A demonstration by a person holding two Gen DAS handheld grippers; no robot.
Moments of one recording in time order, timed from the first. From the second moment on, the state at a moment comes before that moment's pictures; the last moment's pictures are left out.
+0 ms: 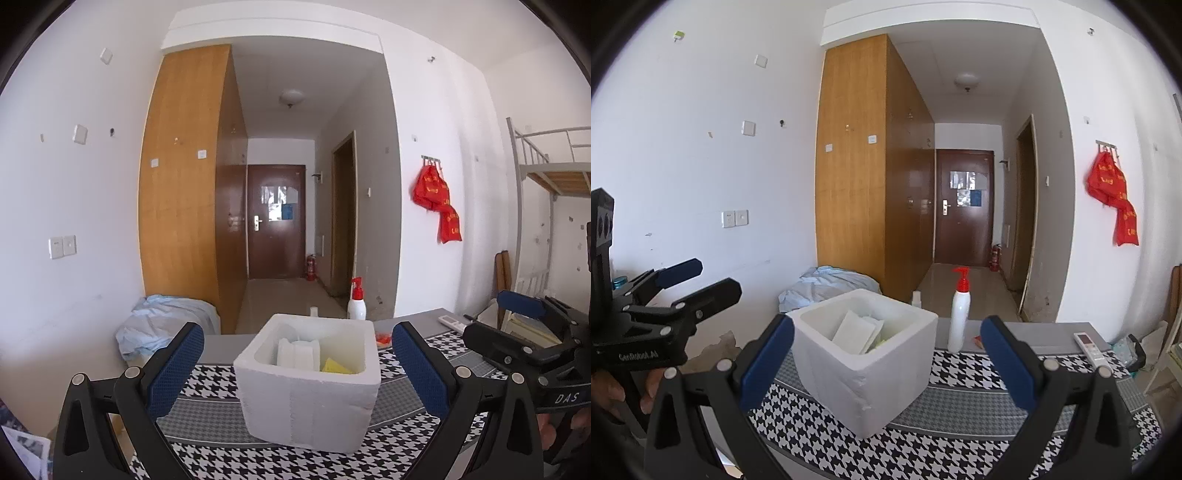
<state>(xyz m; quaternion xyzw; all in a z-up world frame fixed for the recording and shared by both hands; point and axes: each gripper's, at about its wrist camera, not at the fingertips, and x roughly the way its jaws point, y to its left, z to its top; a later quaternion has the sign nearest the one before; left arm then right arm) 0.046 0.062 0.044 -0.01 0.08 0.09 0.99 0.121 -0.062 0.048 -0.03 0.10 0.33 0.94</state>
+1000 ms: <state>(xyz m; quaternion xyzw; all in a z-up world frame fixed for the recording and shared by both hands) 0.039 0.049 0.003 -0.02 0.09 0.08 0.99 0.113 -0.083 0.006 -0.01 0.11 0.31 0.95</state>
